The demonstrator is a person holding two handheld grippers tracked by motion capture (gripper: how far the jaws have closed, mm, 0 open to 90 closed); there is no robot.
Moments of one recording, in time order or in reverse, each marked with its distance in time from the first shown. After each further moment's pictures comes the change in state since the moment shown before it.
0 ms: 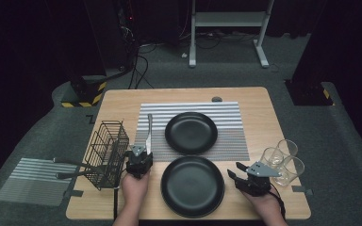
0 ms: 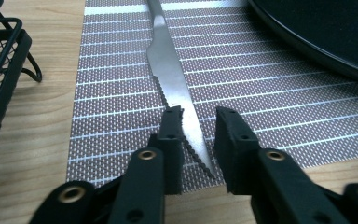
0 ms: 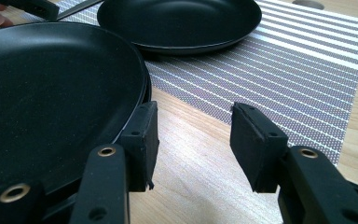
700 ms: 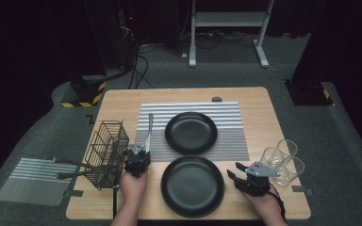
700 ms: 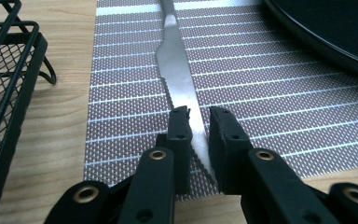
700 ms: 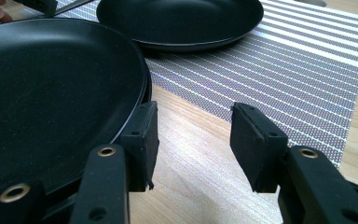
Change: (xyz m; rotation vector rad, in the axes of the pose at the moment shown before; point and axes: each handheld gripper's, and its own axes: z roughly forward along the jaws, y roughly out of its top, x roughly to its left) left arm 0.006 0.003 0.002 0.008 0.022 0.001; right arm 0.001 -0.001 0.002 0.012 0.002 0.002
